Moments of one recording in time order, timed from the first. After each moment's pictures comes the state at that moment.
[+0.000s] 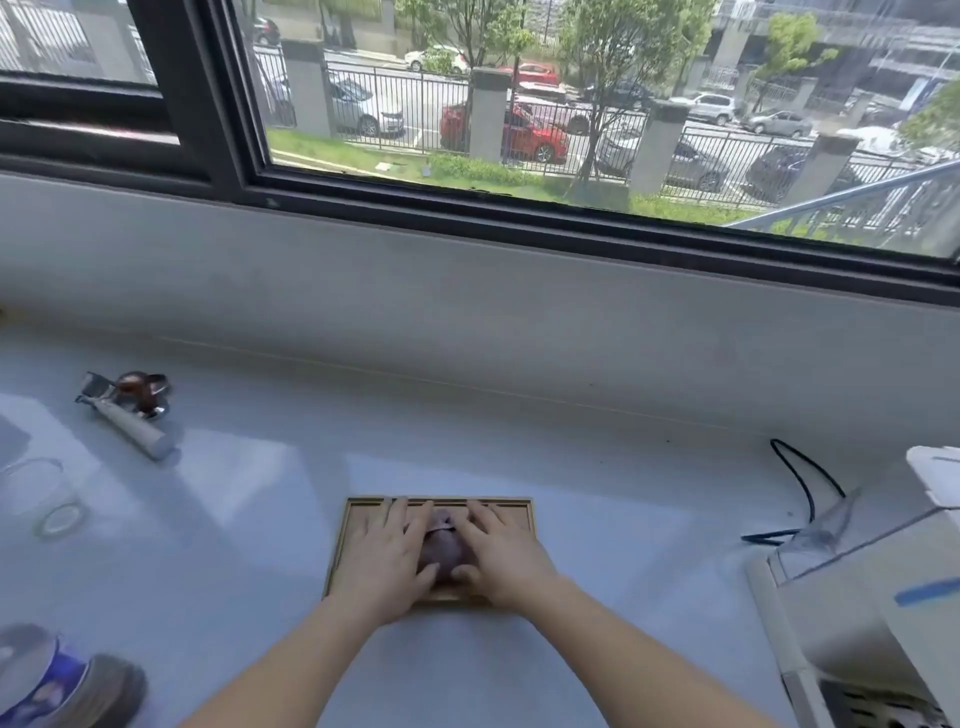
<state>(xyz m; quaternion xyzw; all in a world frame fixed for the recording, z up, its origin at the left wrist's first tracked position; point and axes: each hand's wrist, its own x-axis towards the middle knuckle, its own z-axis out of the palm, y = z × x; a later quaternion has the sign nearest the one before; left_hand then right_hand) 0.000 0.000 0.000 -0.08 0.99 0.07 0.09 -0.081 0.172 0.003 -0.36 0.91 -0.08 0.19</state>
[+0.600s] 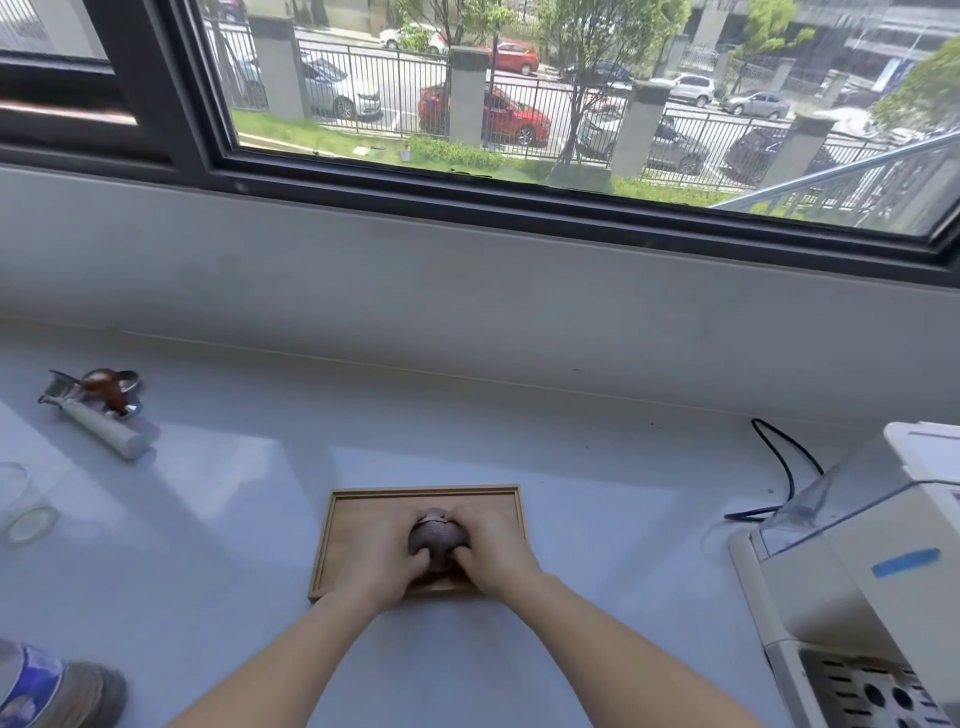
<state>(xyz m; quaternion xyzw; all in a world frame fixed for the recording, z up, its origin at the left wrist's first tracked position) -0.007 0.007 0.002 -0.11 0.94 0.33 0.03 -0.076 0.170 0.009 -0.27 0.91 -0.25 0.17</state>
